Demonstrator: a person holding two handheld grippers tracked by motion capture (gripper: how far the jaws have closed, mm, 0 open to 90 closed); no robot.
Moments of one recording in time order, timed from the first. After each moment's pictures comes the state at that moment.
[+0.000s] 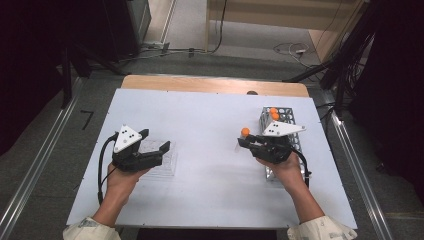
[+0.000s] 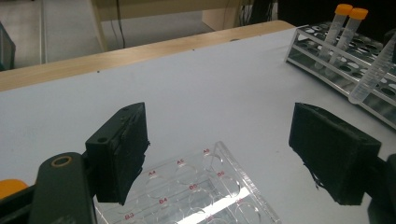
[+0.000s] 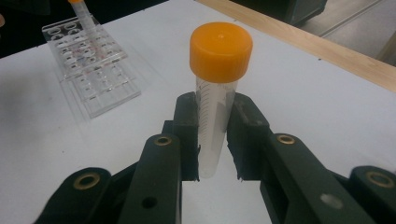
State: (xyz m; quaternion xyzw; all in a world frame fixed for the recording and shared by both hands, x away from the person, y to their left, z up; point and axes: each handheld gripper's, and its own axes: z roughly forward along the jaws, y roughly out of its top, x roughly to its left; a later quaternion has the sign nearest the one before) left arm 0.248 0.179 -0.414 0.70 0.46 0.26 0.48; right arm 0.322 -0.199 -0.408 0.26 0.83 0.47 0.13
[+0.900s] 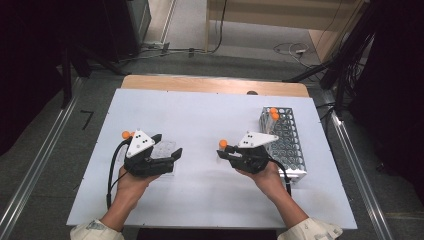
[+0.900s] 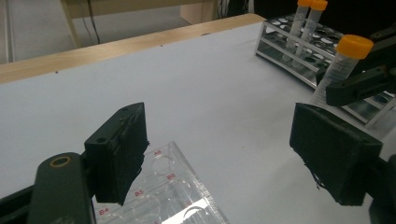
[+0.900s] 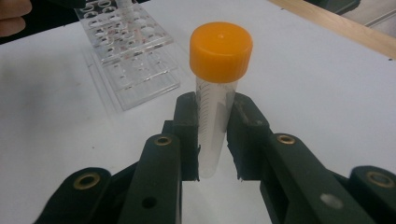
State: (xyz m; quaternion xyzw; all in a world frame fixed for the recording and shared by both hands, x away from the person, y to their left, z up) left arm 0.244 0.151 -0.418 0.72 0.43 0.23 0.49; right arm 0.305 -0.149 -0.430 0.23 0.85 0.46 0.11
